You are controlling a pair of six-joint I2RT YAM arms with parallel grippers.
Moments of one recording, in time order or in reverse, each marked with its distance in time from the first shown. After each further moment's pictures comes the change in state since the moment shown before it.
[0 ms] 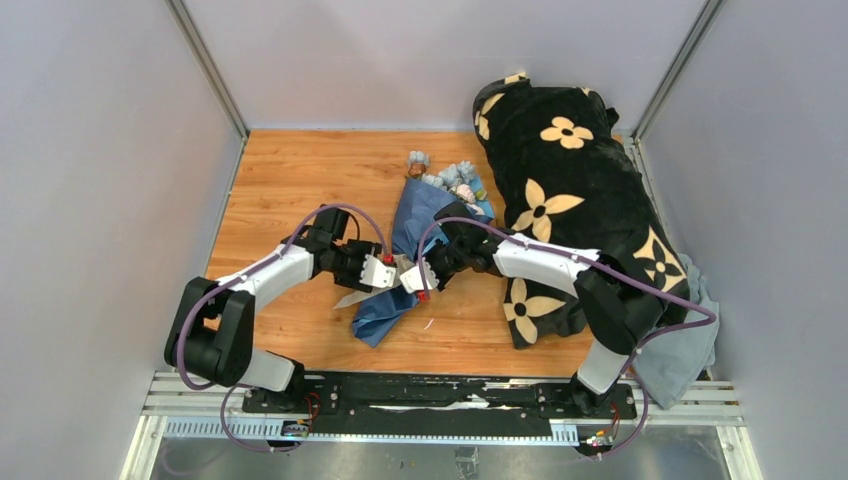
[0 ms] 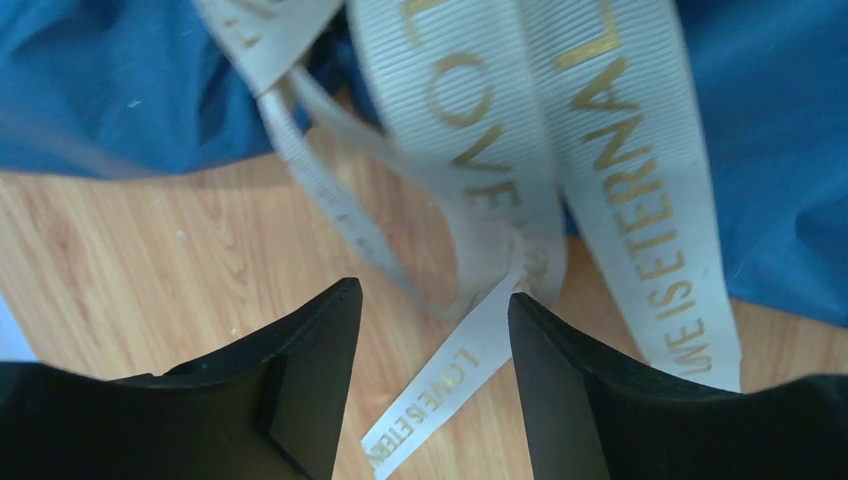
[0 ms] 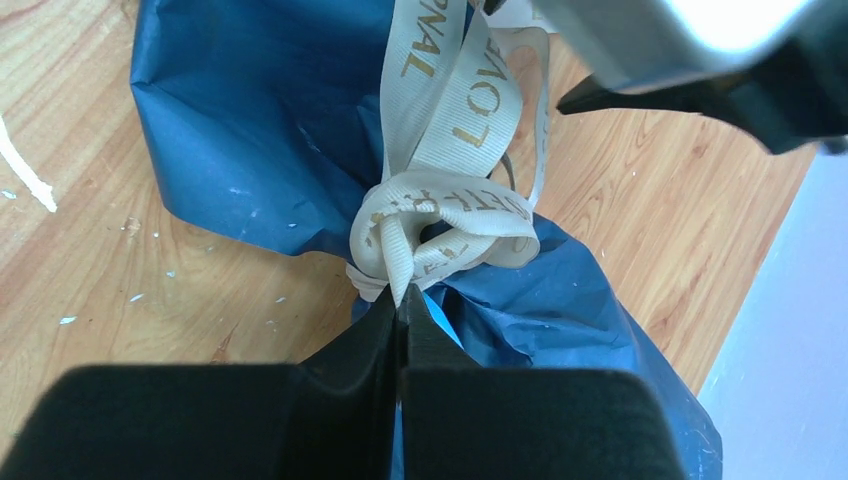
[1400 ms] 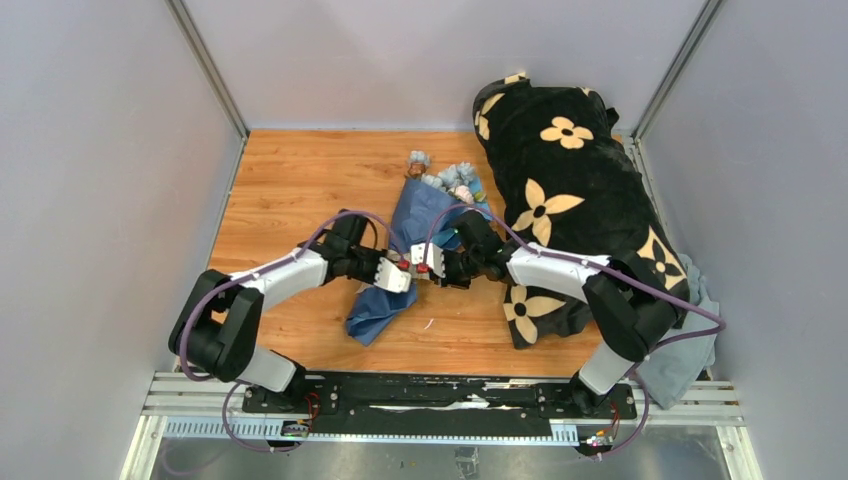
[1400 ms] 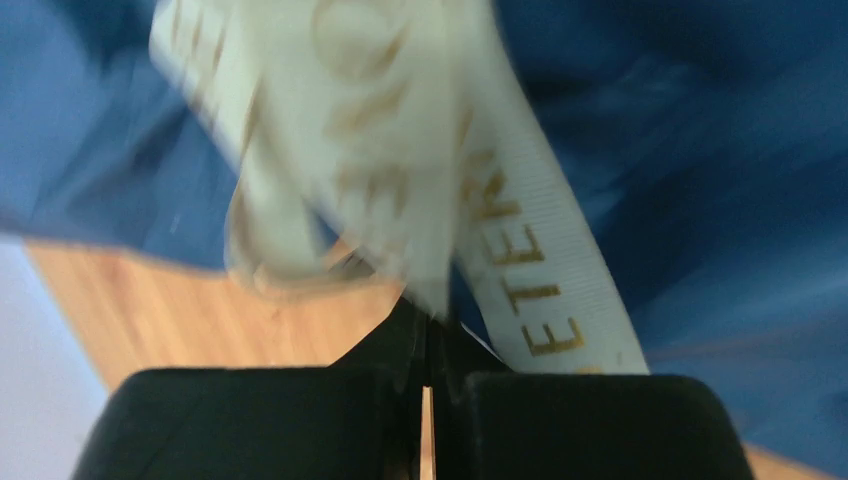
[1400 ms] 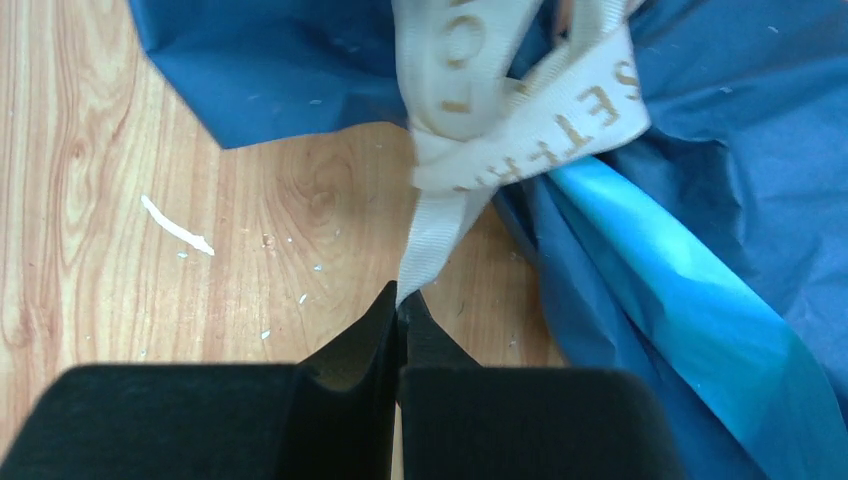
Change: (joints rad) left arm -0.071 0.047 -0.032 0.177 -0.113 -0.024; right arm -0.039 -0.067 -0.153 0.084 0.047 0.614
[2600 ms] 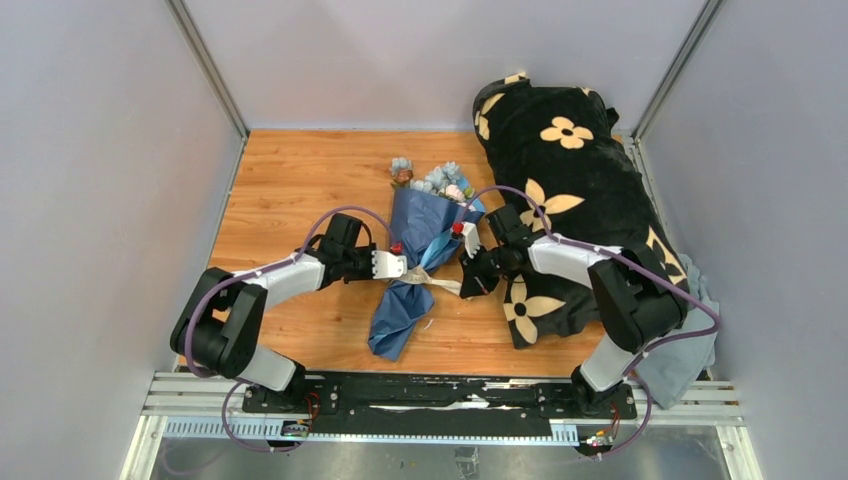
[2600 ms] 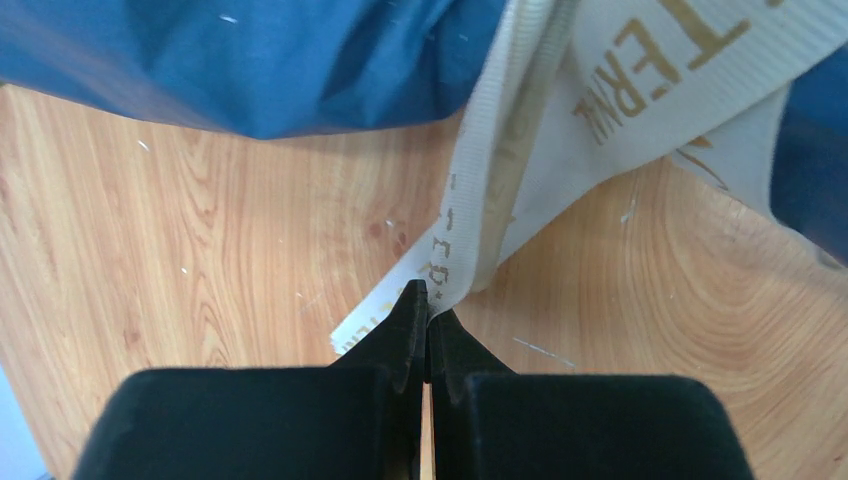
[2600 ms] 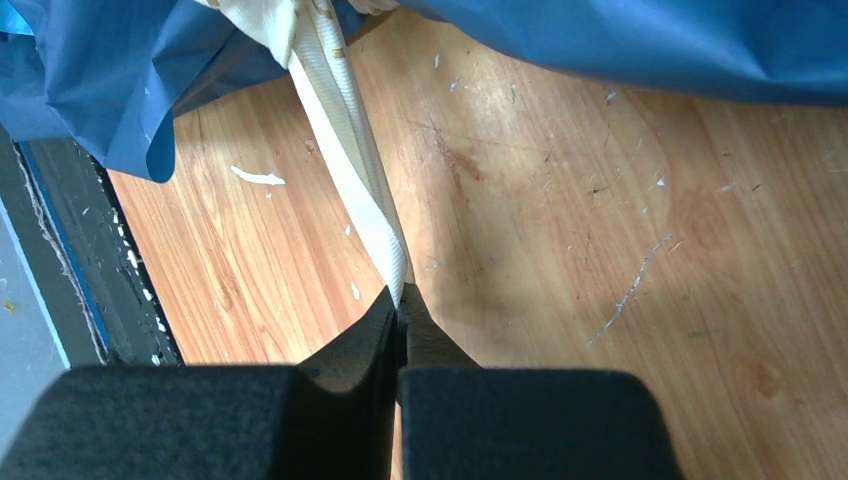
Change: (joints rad) left arm -0.025 0.013 -0.061 0.108 -0.119 -0.341; right arm -0.240 0.012 -0.058 -0.137 -0.195 0.578
